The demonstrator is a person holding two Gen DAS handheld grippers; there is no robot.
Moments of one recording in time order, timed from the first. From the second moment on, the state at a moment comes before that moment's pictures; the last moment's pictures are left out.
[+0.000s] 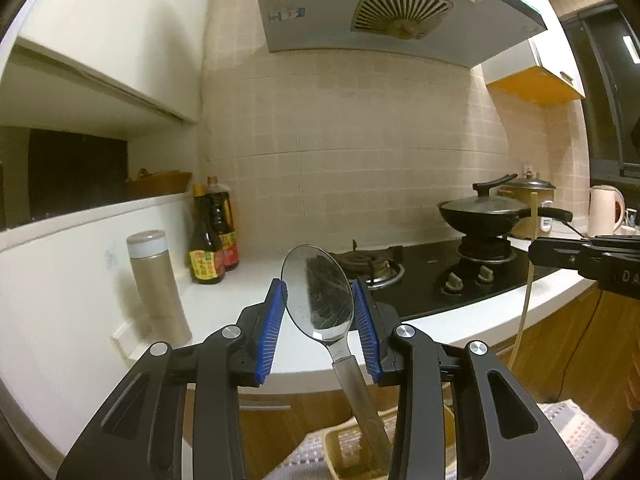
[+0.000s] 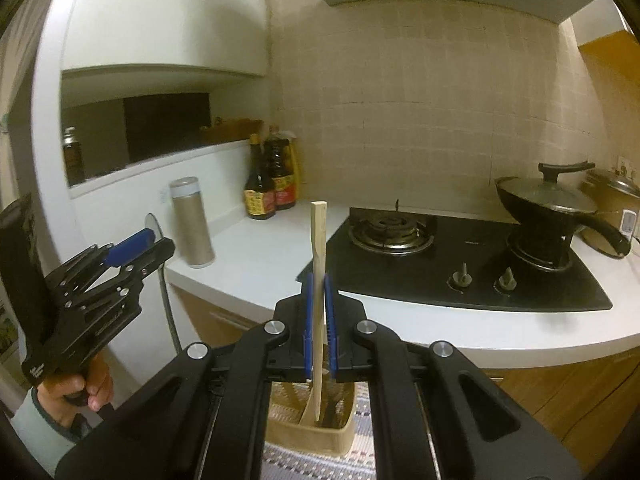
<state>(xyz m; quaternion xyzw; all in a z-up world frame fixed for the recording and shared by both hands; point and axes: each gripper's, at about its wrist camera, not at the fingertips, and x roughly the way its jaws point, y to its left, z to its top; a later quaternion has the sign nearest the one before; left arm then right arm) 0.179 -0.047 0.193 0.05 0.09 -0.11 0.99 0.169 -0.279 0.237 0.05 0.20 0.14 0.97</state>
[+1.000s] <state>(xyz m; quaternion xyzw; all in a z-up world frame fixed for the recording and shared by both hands) 0.194 -0.036 0.137 0.02 0.13 -0.15 0.98 0.196 -0.273 0.158 0.05 0.27 0.16 0.95</state>
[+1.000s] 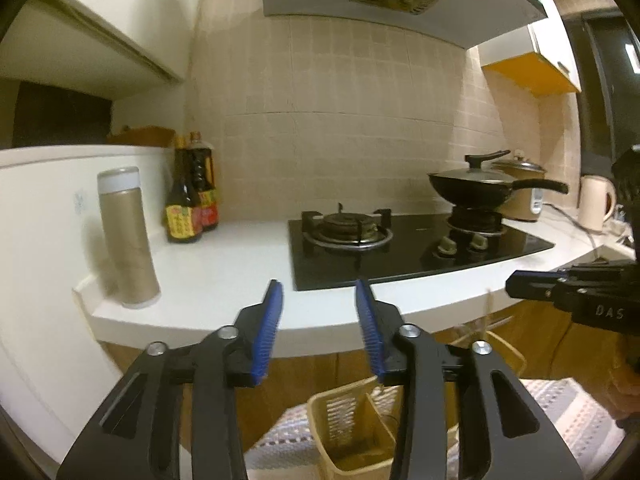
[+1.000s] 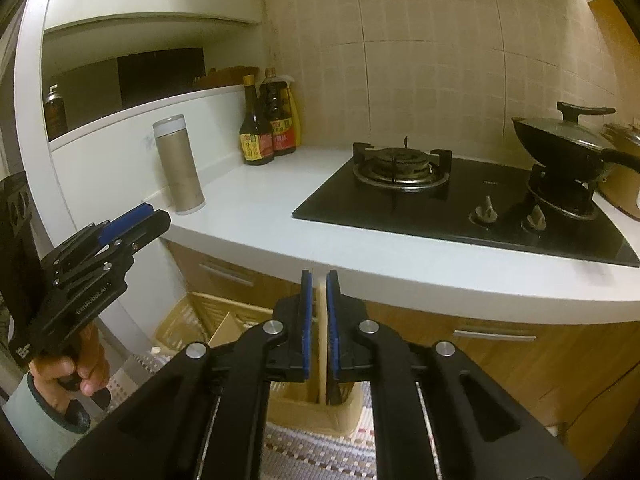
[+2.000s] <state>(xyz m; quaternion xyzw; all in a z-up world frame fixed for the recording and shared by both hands) 0.089 -0.009 0.145 0.04 0.24 -0.20 0.95 0.114 -0.226 0.136 0.01 0.42 0.19 0.89</state>
